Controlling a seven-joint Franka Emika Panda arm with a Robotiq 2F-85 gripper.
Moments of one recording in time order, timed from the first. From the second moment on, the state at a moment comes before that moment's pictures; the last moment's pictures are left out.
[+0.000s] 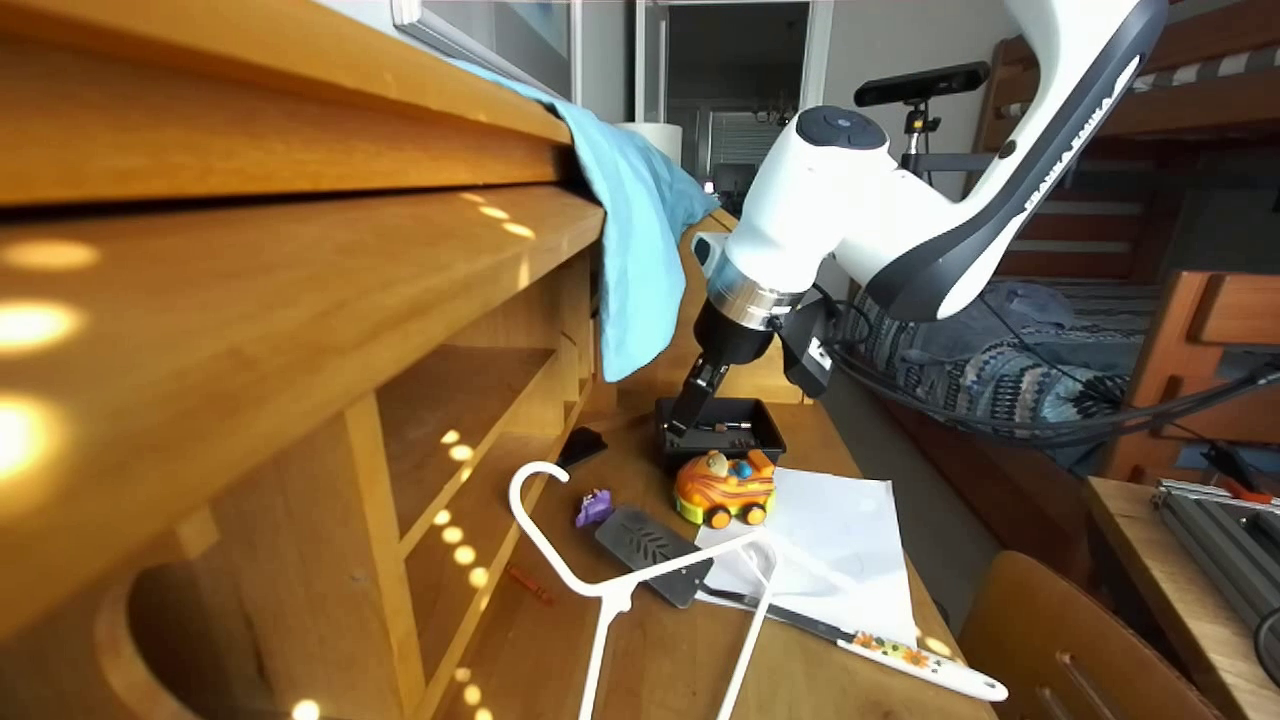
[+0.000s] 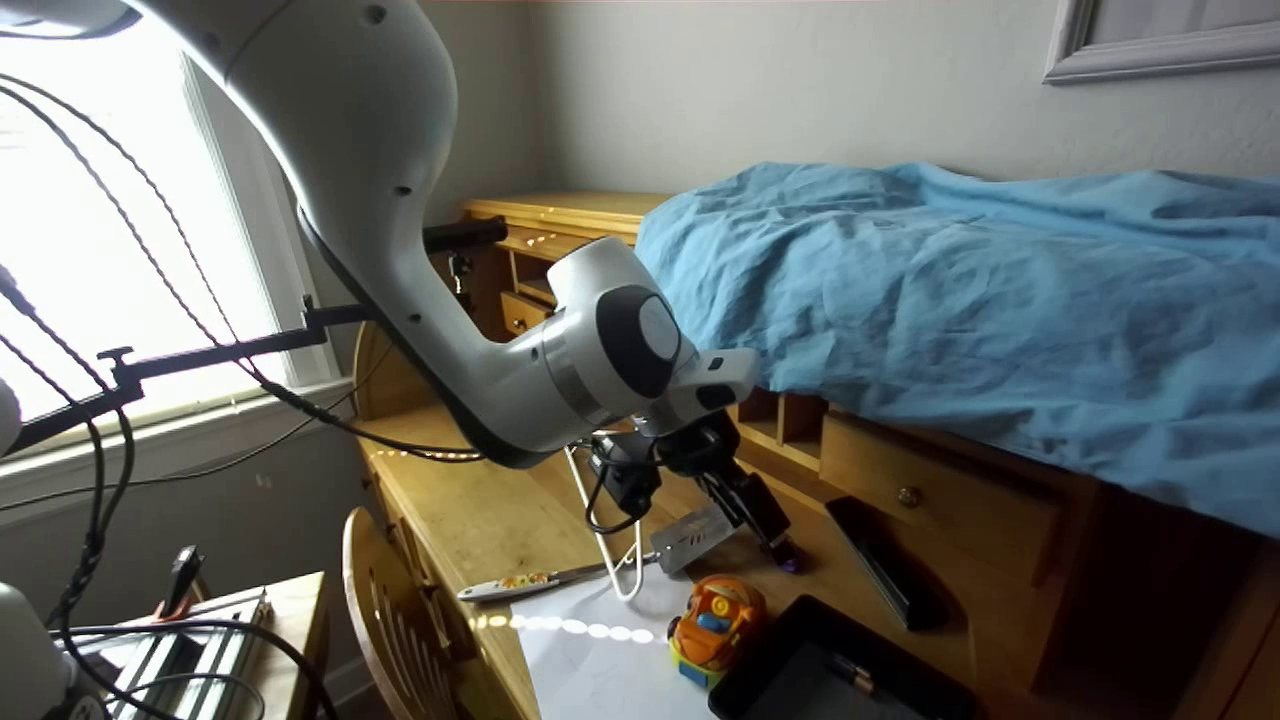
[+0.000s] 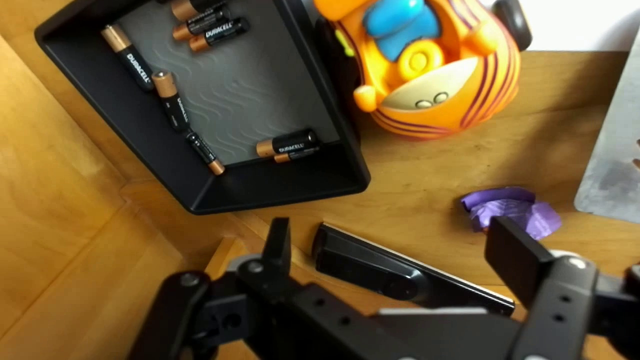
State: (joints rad) arm -0.04 0.34 0.00 -2.21 -1.14 2.87 1.00
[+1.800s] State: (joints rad) arm 0.06 0.73 -0.03 -1.84 -1.40 2.95 1.20
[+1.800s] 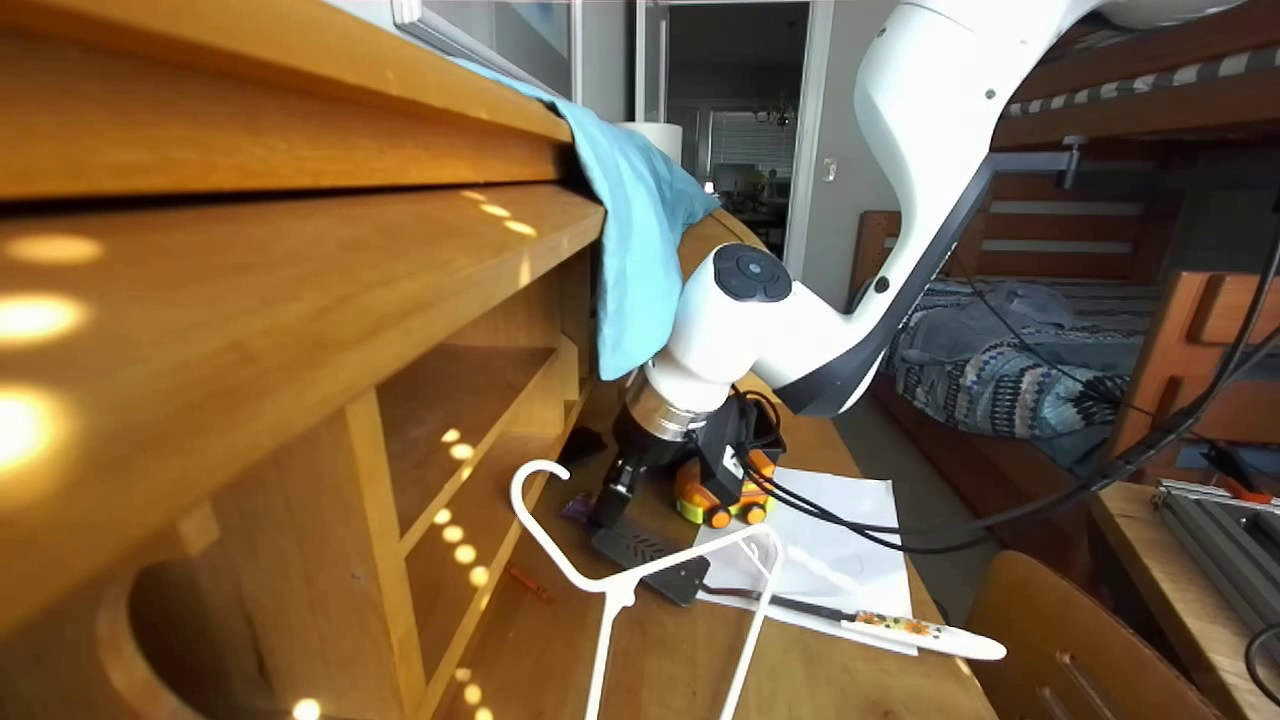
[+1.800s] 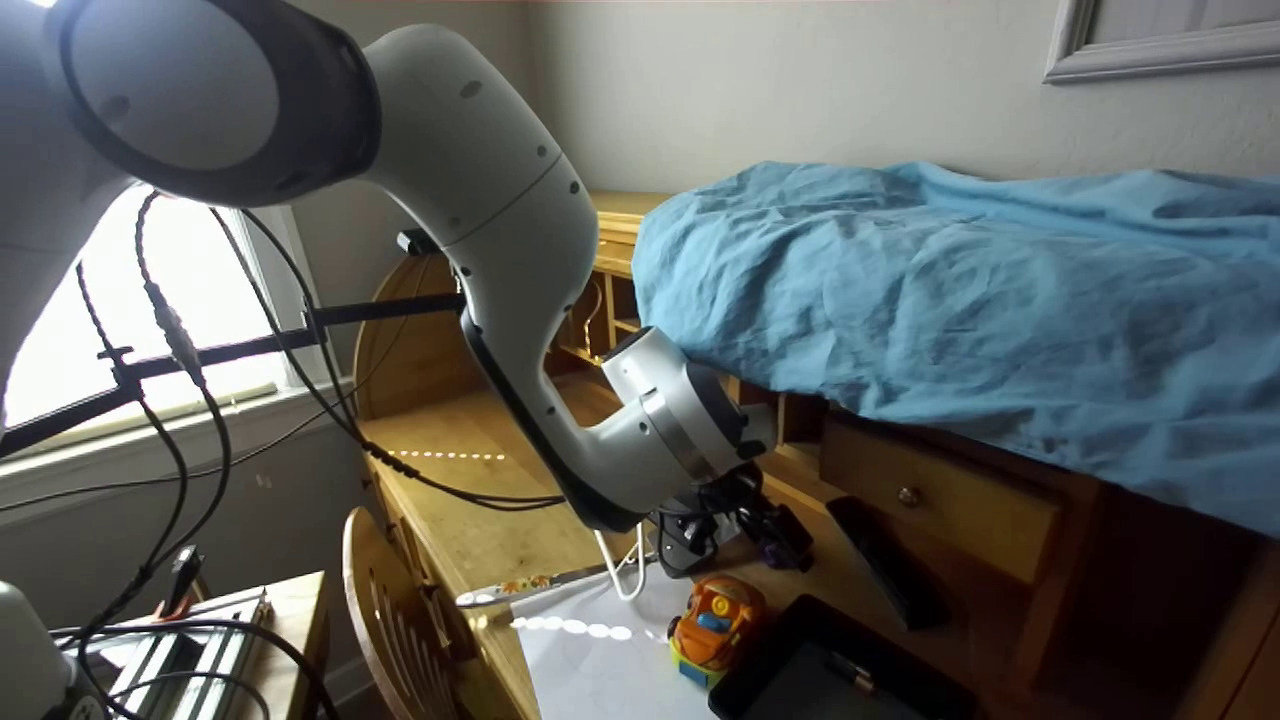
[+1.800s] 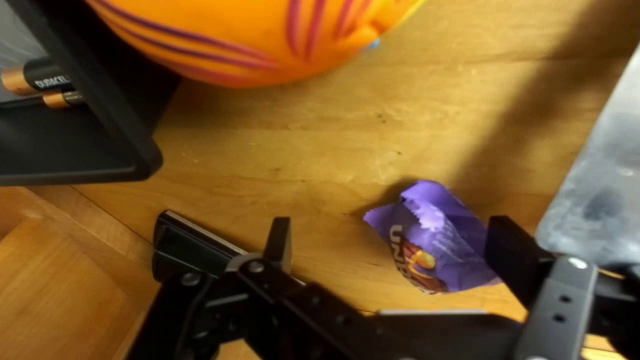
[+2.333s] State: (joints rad) arm 0.06 0.75 -0.02 -1.81 -1.40 2.95 1.15
